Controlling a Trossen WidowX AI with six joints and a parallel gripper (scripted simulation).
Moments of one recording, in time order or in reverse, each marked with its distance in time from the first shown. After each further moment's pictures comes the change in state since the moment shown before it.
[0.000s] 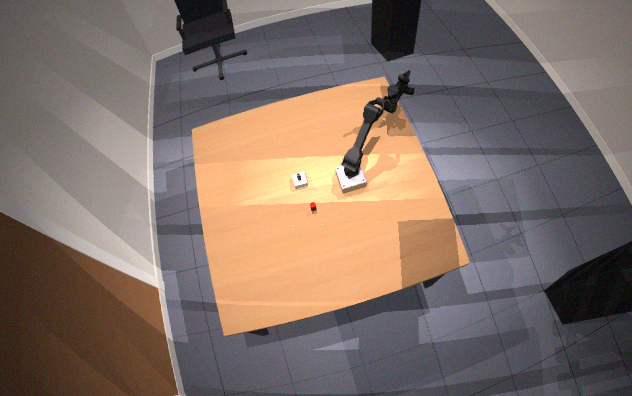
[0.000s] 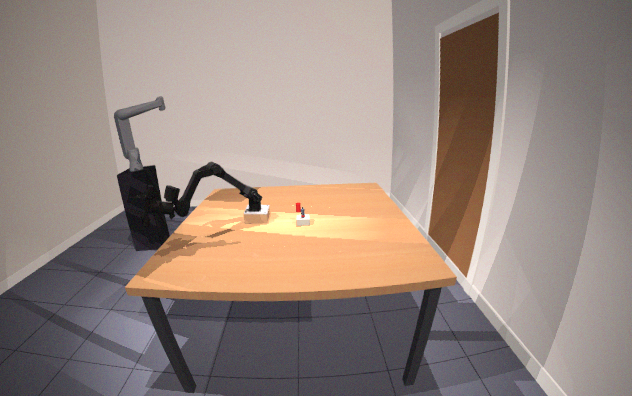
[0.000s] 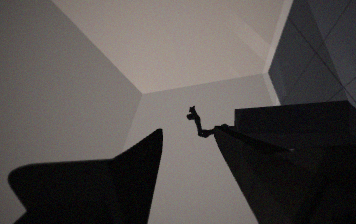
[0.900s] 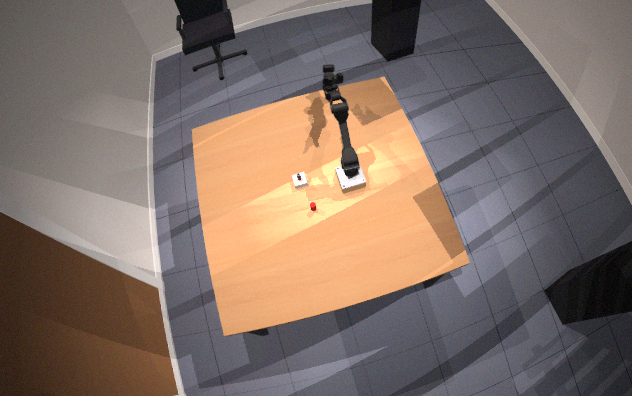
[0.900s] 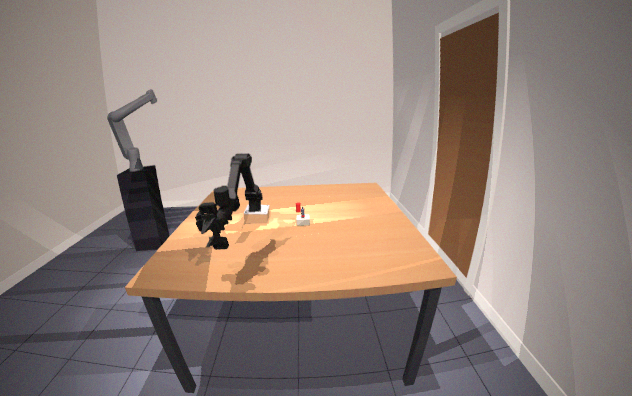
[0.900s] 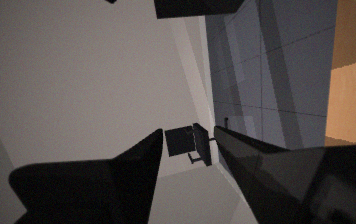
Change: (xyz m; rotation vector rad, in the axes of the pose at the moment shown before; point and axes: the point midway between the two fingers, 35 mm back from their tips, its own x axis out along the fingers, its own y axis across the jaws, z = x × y) arm -0.205 -0.040 -0.414 0.049 0.692 -0.588
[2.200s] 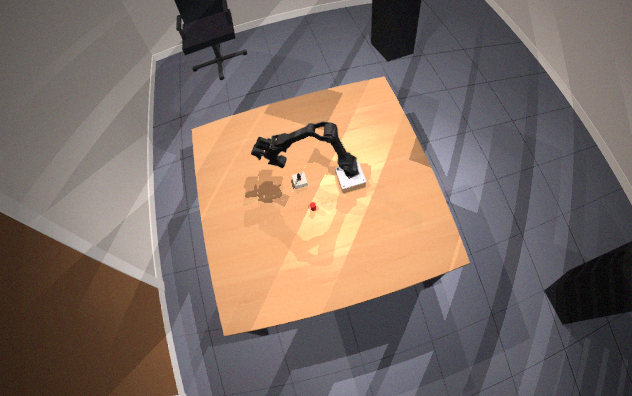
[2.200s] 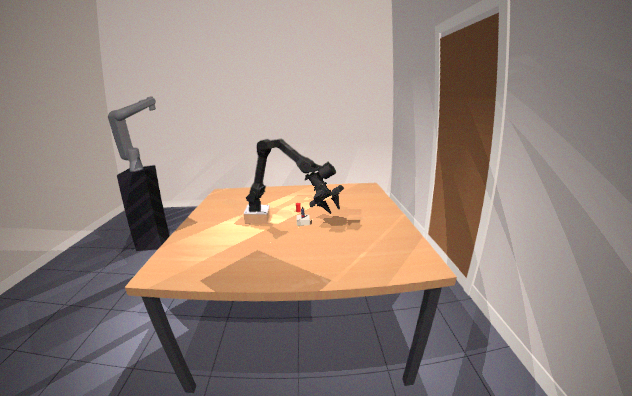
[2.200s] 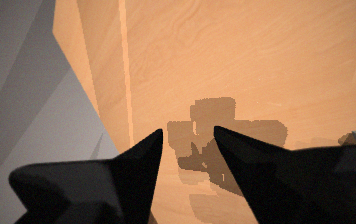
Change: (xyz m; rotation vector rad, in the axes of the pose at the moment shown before) arm -0.478 -0.167 -0.383 -0.707 1.050 -0.825
